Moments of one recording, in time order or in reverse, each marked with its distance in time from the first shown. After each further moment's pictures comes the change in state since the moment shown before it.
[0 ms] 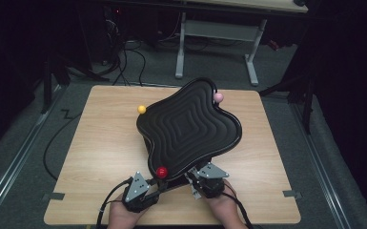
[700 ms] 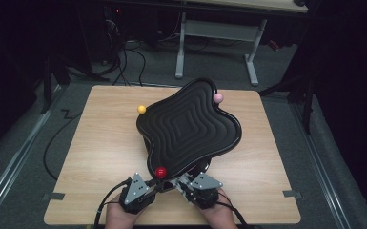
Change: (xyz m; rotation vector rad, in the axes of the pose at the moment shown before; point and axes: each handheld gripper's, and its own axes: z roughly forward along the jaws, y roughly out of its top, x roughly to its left) left arm -0.002 0.006 -0.008 0.041 0.037 0.071; right arm 0.033 -0.006 -0.006 0.013 0.092 -0.027
